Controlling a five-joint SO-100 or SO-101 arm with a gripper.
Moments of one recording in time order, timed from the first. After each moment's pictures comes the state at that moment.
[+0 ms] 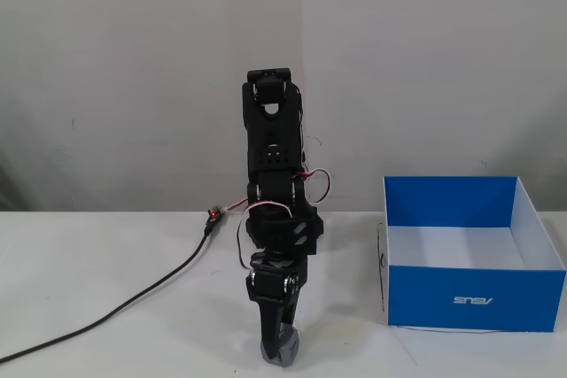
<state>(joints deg) -11.5 86.4 115.9 52.0 34.5</state>
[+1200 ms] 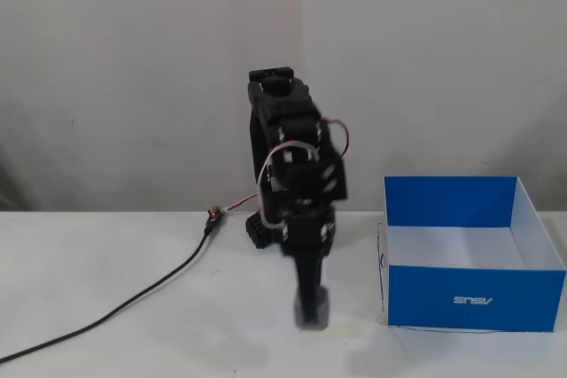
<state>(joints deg) -20.7 88.8 89.0 72.9 30.0</state>
